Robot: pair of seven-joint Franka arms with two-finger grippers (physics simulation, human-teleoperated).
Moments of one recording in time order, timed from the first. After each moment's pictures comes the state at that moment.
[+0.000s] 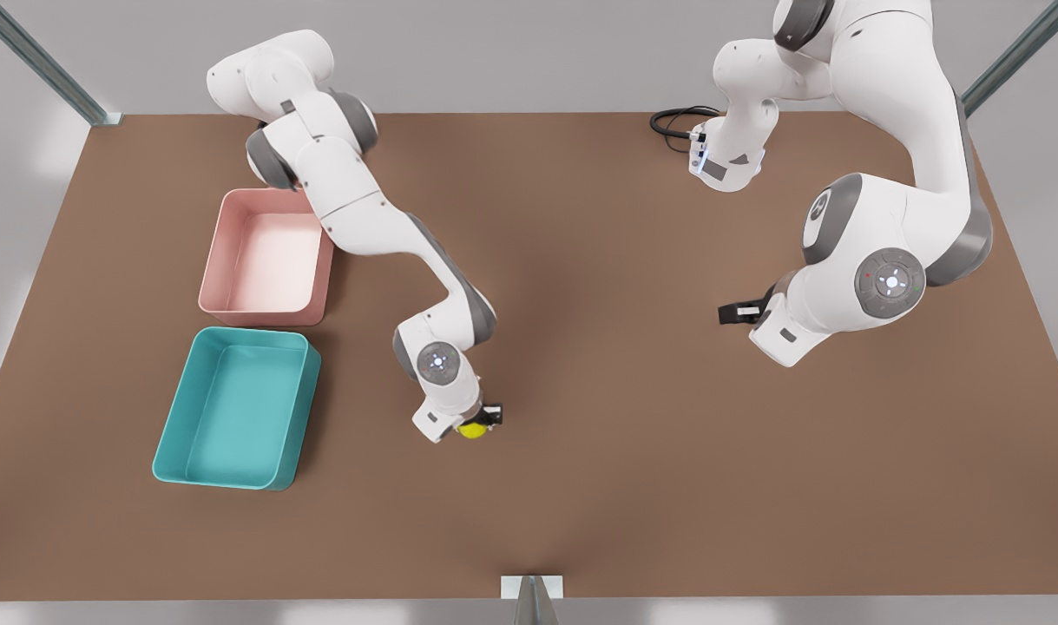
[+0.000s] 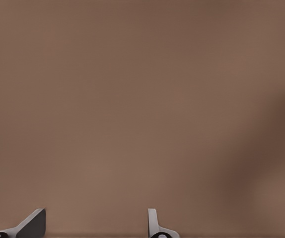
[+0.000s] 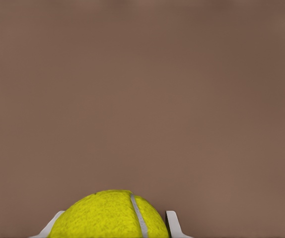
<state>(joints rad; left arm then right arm) -0.10 0.37 -0.18 -1.27 -0.01 1.35 -0.37 0.53 0.98 0.00 -1.17 0.02 2.30 0.50</state>
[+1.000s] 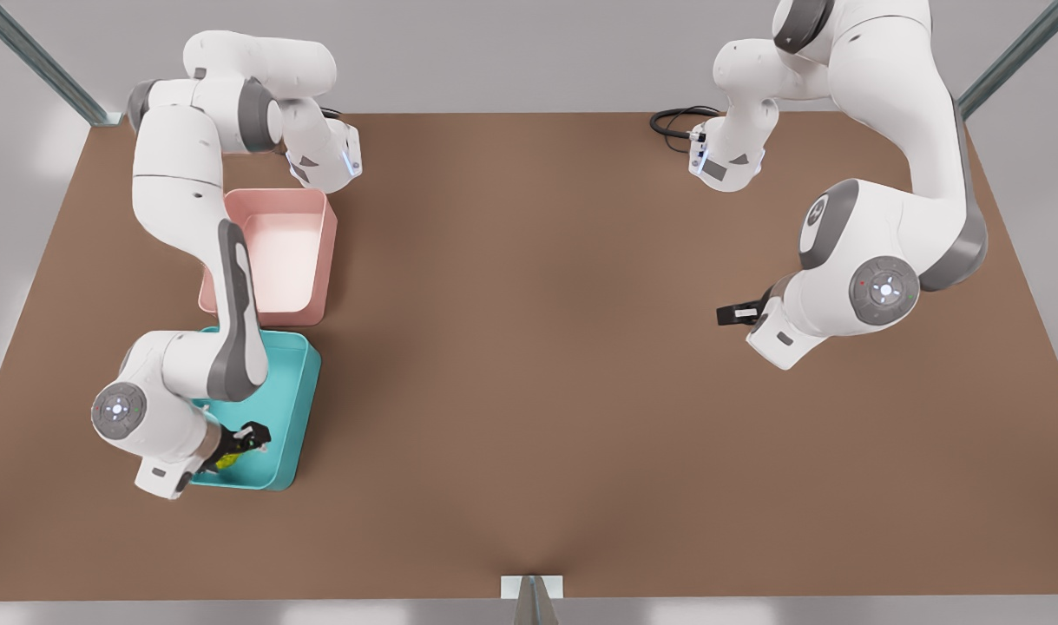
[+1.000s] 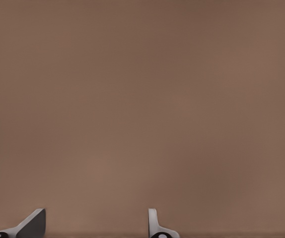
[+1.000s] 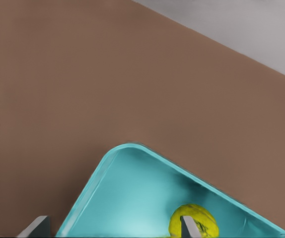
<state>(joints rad) -0.10 0.38 -0.18 -1.27 -0.01 1.34 -0.38 0.15 0.70 -0.16 -1.22 0.13 1.96 -0.48</state>
